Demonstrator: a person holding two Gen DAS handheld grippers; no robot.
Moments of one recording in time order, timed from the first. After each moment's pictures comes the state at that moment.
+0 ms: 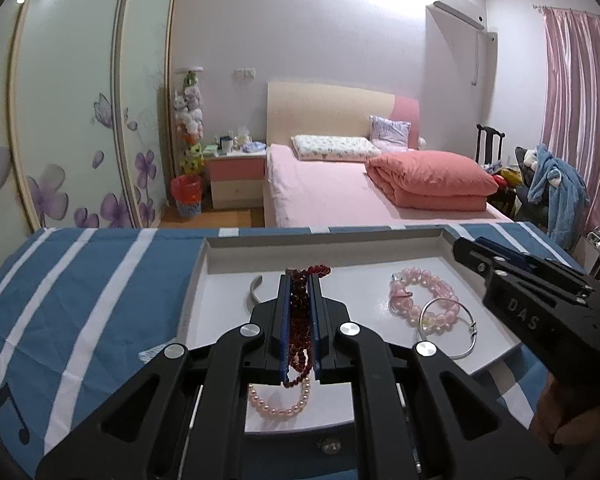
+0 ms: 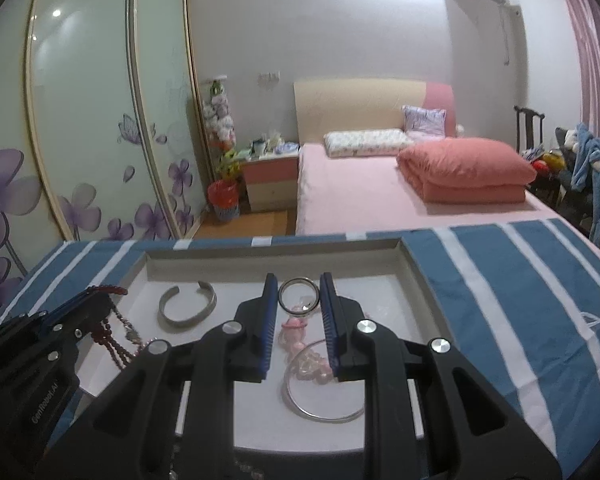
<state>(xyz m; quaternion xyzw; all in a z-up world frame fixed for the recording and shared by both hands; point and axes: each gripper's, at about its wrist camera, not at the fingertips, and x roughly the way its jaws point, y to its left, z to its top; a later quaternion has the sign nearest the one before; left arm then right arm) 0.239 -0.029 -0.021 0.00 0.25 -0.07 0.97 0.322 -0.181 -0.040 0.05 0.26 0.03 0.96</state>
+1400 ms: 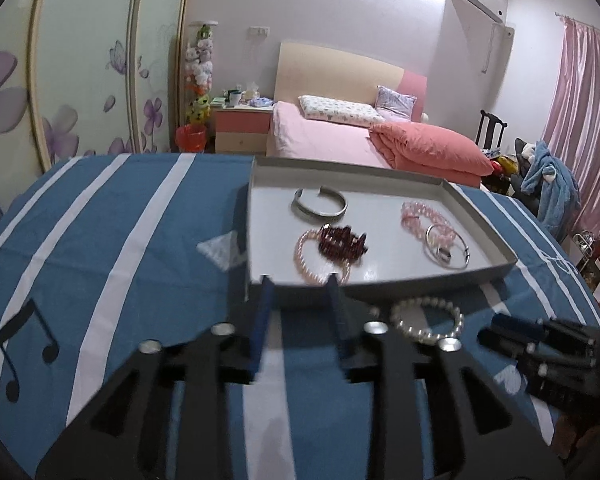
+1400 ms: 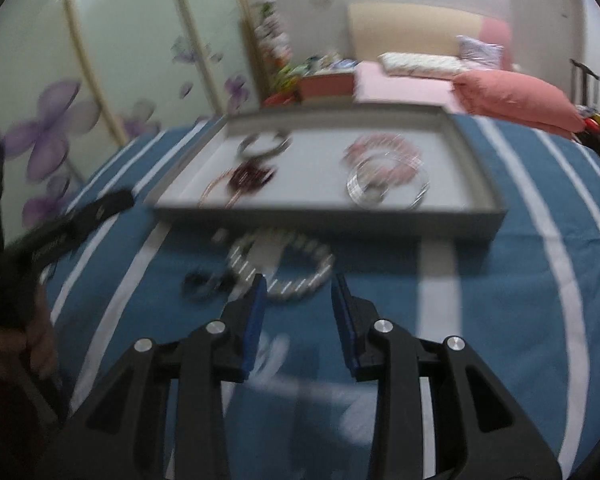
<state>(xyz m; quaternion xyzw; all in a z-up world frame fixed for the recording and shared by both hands) 0.181 0.035 -0.031 -0.04 0.33 -0.08 0.94 0.212 -0.163 -0.076 0.03 0.40 0.15 0.90</state>
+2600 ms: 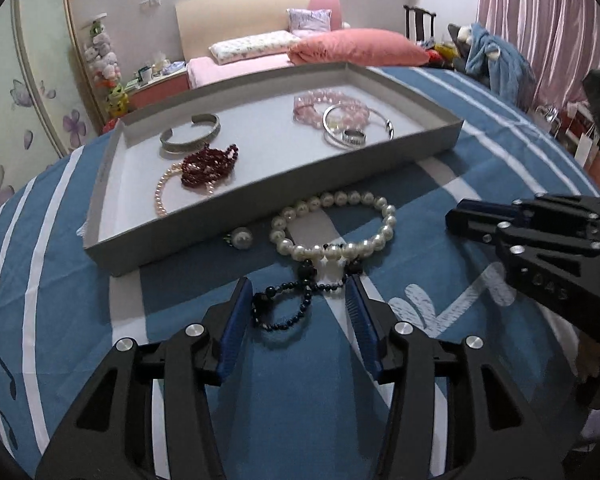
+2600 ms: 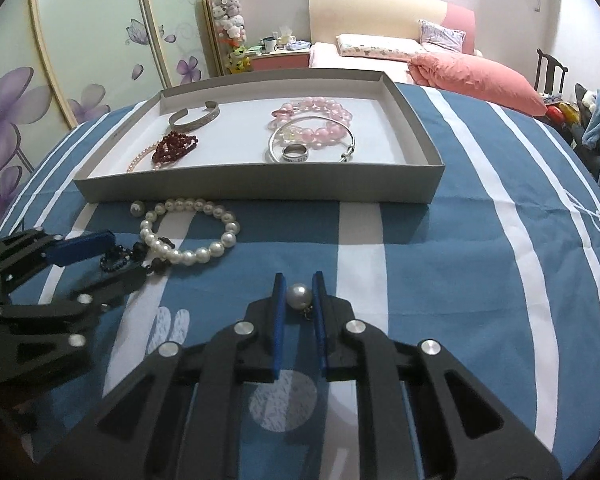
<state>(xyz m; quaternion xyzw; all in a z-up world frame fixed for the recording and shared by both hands) 0.182 -0.064 -0.080 0.11 0.42 -0.19 0.88 0.220 -0.202 -0.098 0.02 0.43 0.06 0.90</state>
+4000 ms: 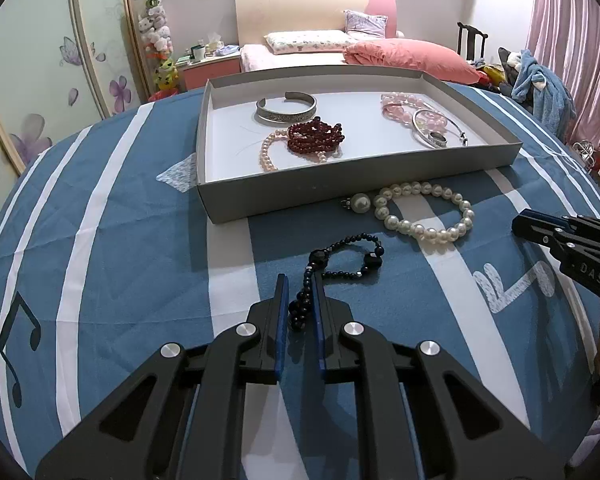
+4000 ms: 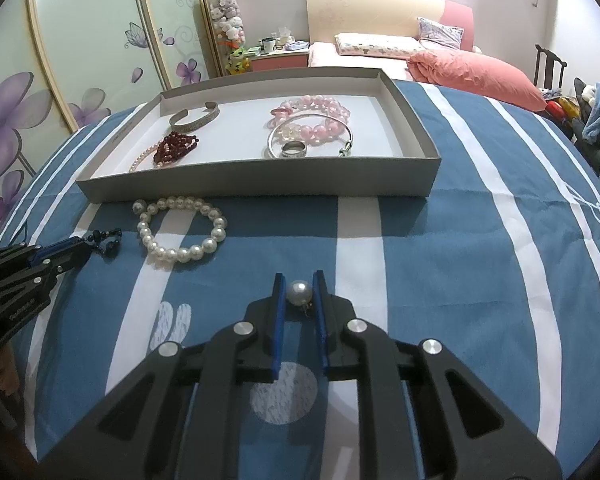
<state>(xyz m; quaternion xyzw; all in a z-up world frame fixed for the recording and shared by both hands) 0.174 0.003 -0.076 0.06 0.43 -0.11 0.89 0.216 -0.199 -0.098 0.03 0.43 0.06 0.90</state>
